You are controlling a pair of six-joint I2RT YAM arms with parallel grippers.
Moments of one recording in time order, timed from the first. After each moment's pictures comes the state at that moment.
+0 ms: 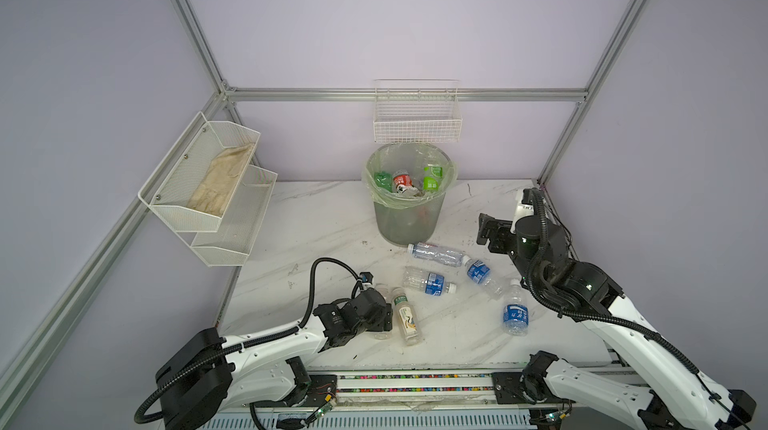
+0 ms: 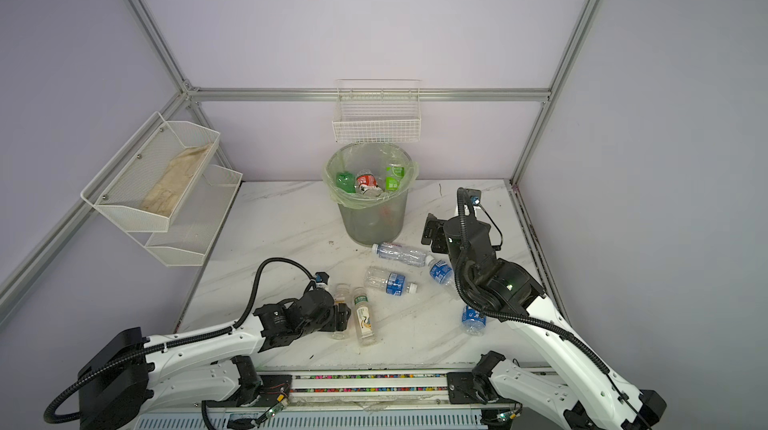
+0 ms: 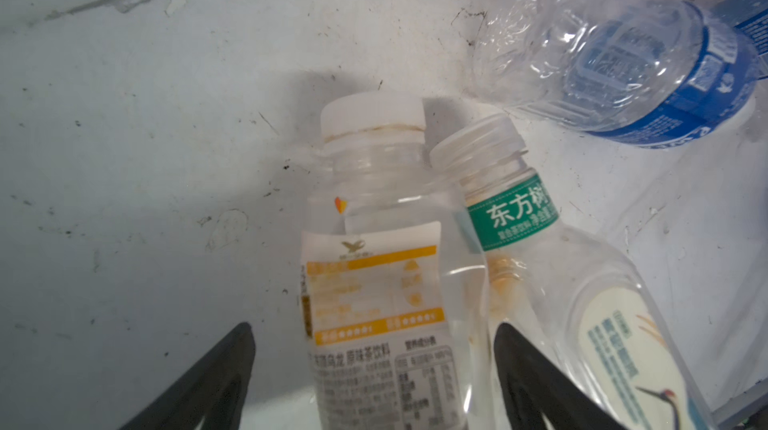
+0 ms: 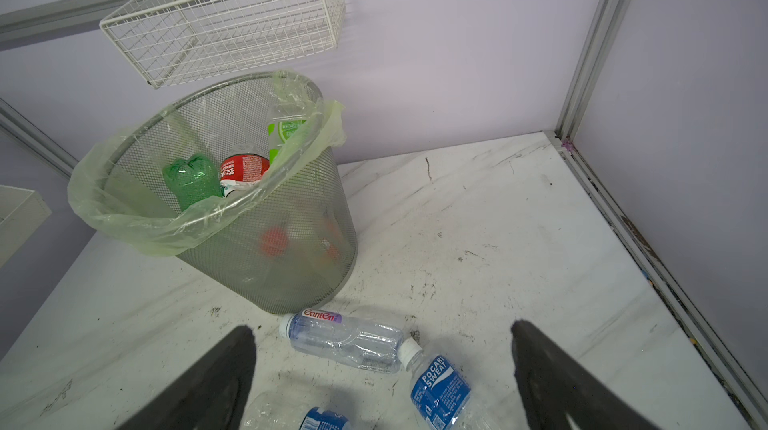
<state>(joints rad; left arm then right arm) -0.95 1.15 0.50 -0.34 -0.24 -0.85 0.70 0.95 1.18 -0.65 0.60 0.47</state>
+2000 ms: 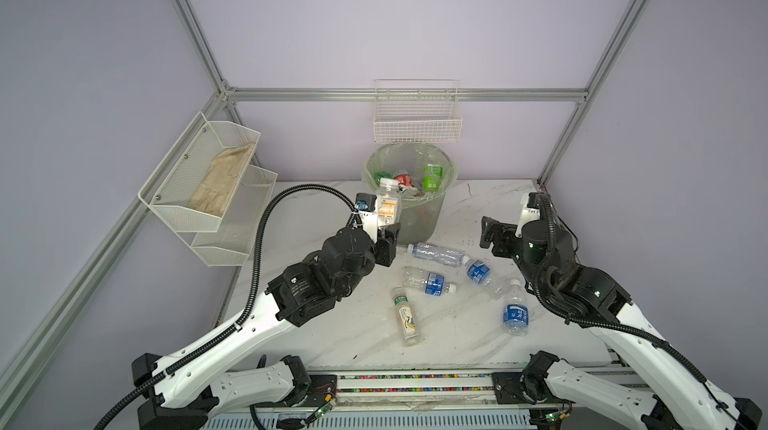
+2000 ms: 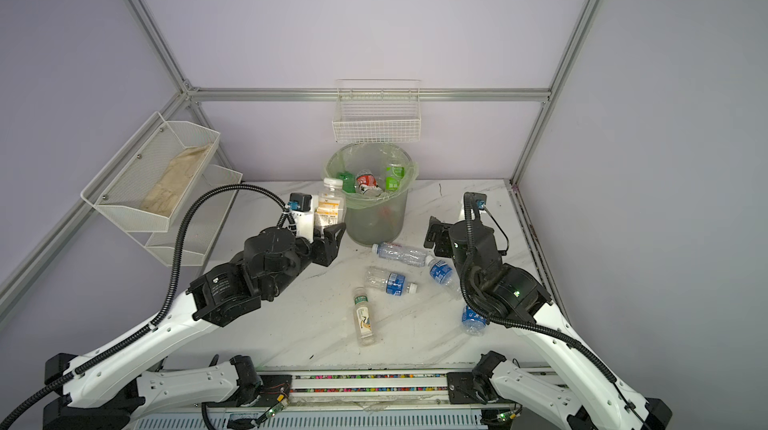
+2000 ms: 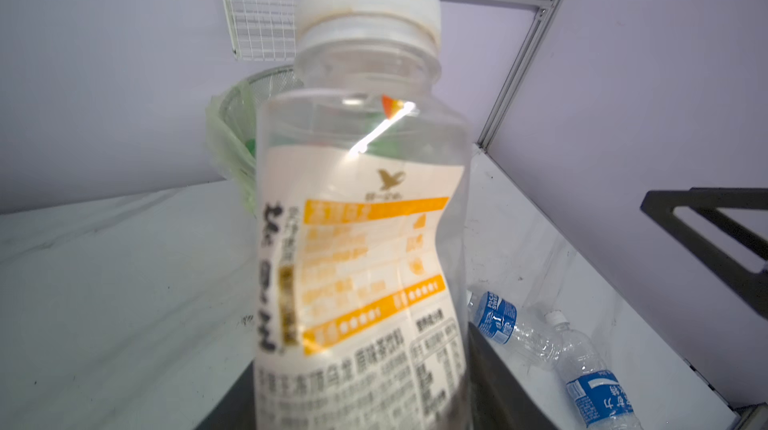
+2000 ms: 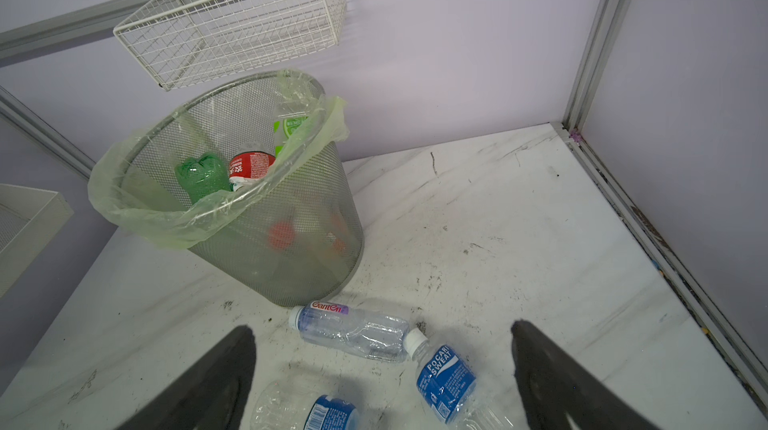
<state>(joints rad) -0.95 1.07 1.27 -0.45 -0.52 -0.29 0.70 0.90 1.17 -0.68 0.58 0.49</state>
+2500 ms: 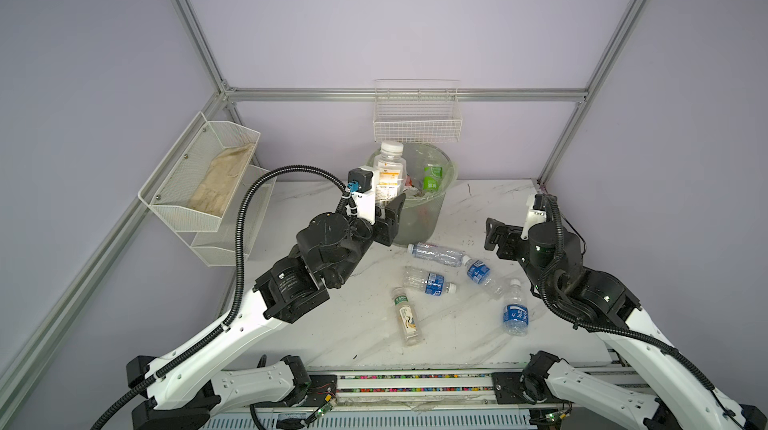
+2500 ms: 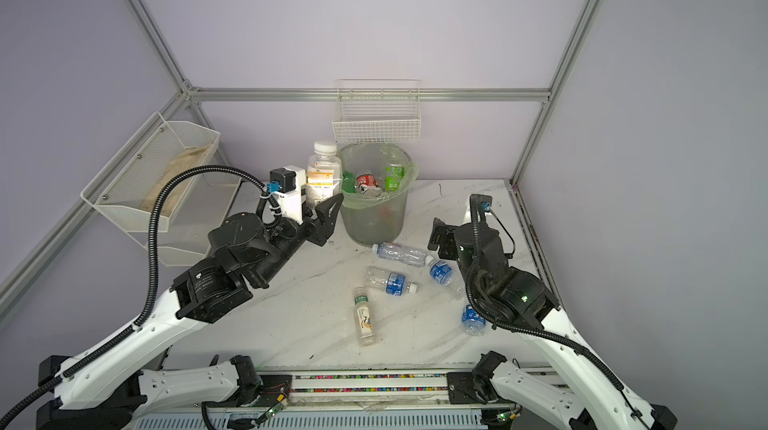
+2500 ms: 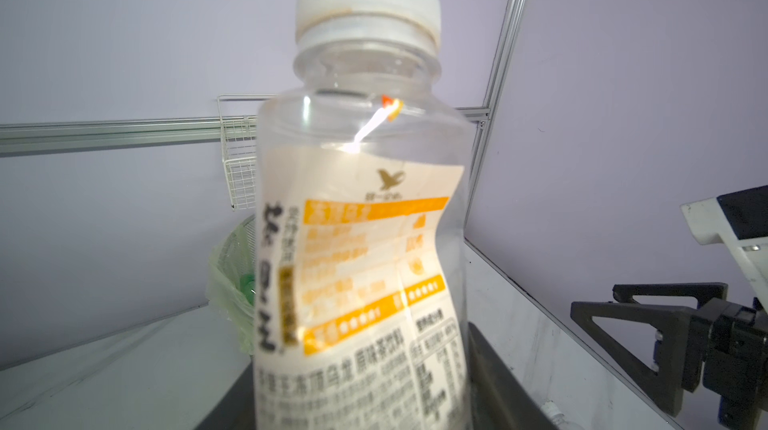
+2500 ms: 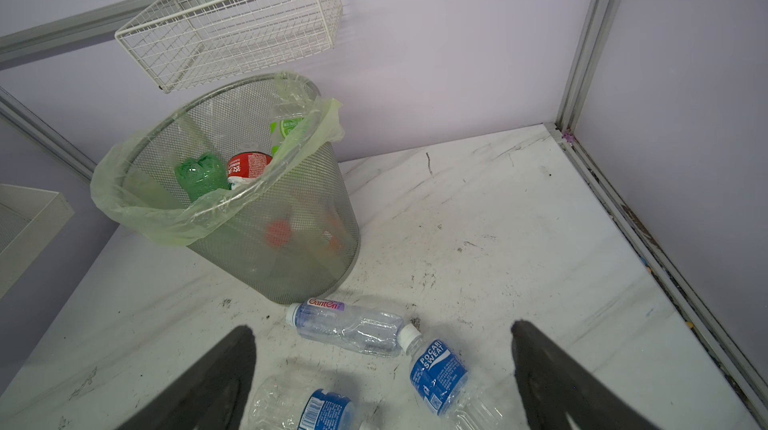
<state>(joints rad) -0.95 1.08 1.37 -0.26 -0.49 -0.08 0.70 0.88 1.18 -0.71 0.58 0.49</state>
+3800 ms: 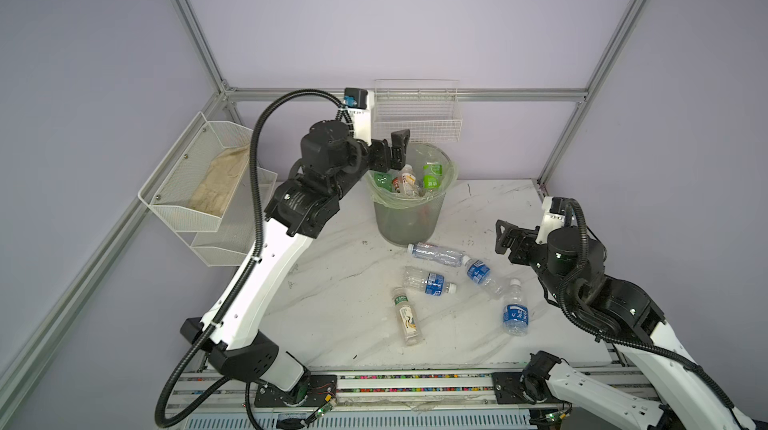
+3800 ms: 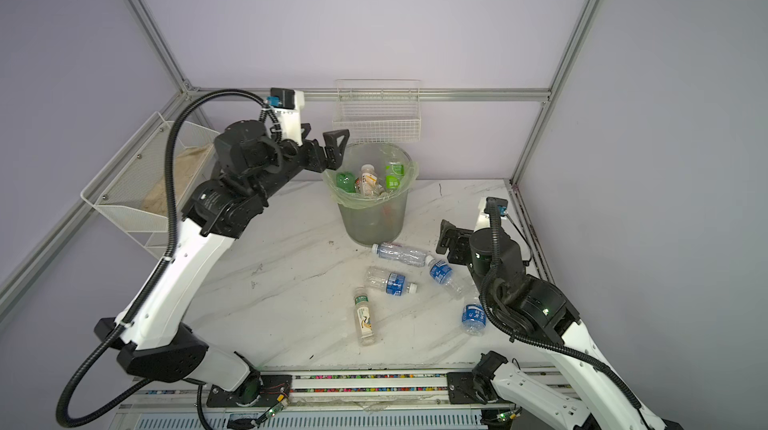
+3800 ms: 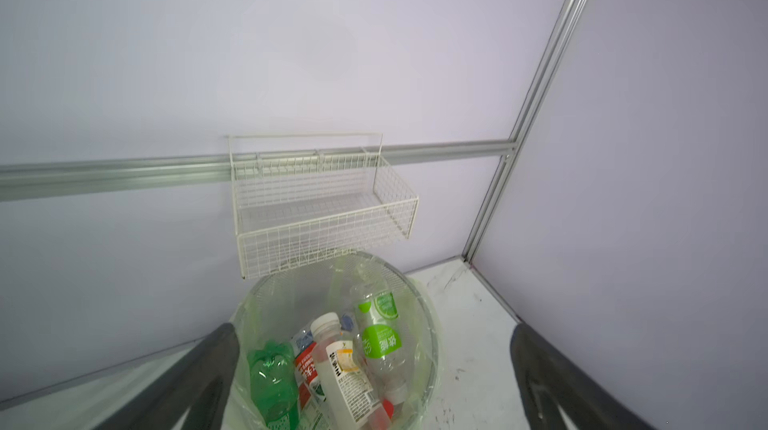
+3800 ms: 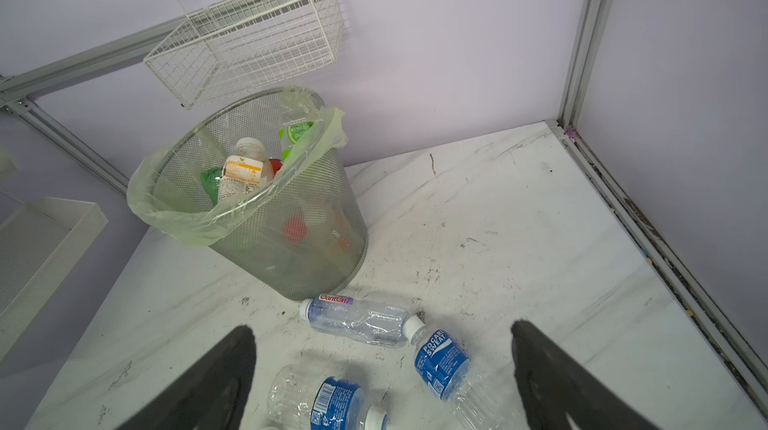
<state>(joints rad) -0.60 1.47 2.02 -0.54 -0.14 -0.18 0.70 0.84 1.23 -0.79 0.55 0.53</state>
